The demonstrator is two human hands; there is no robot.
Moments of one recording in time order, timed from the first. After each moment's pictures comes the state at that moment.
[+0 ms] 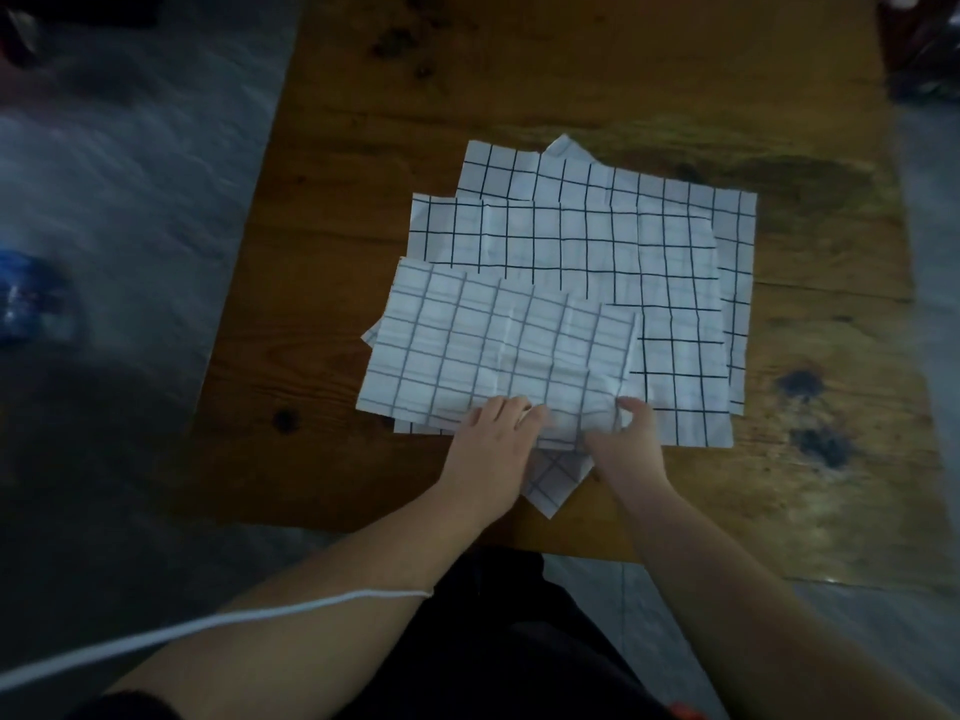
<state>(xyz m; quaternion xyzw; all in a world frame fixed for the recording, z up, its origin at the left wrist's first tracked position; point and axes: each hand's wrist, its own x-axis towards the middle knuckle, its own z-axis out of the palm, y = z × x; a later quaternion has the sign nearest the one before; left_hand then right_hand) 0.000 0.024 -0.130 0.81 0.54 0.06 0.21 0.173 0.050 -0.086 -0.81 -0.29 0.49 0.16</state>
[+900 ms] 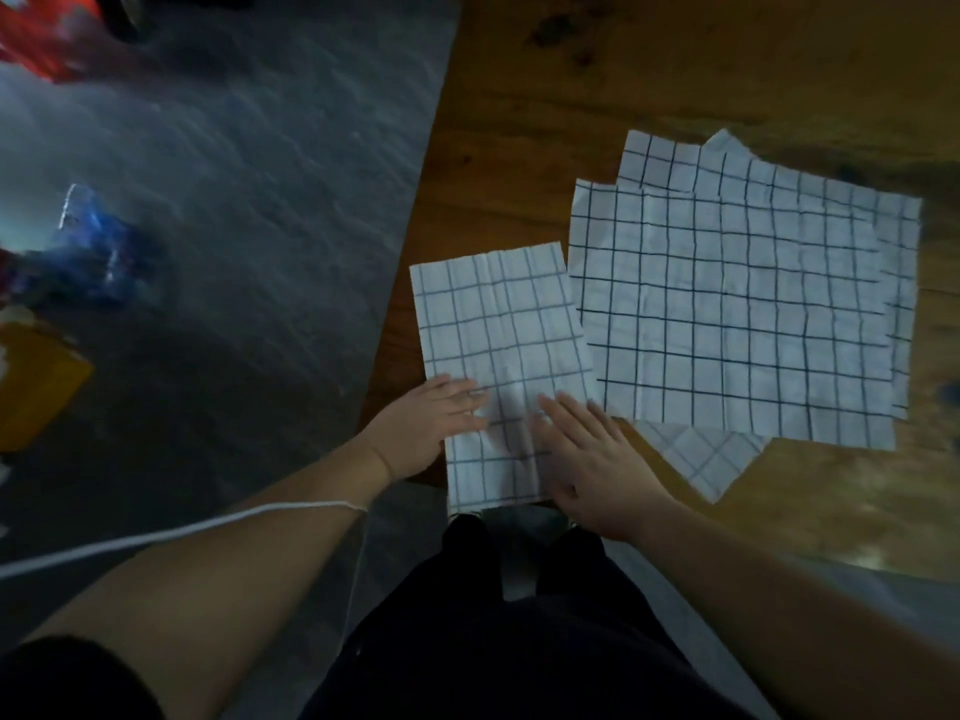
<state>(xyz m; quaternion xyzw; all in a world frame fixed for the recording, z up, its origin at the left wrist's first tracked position) -0.307 -0.003 -0.168 0.90 0.39 0.05 0.20 -0.010 -0.012 -0.108 -0.40 -0.89 0.20 -0.11</state>
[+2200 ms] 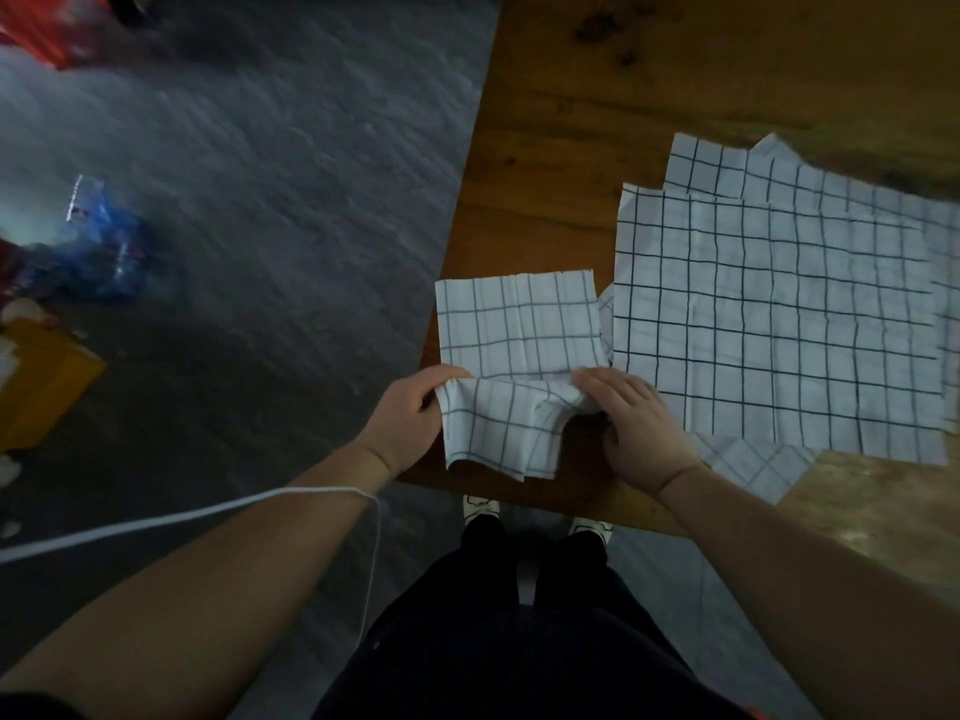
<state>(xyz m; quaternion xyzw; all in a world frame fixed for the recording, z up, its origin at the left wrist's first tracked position) -0.353 -0.004 -0.111 0.56 0.62 0.27 0.48 -0.036 0.037 -0.126 -0.48 -0.84 0.25 0.05</state>
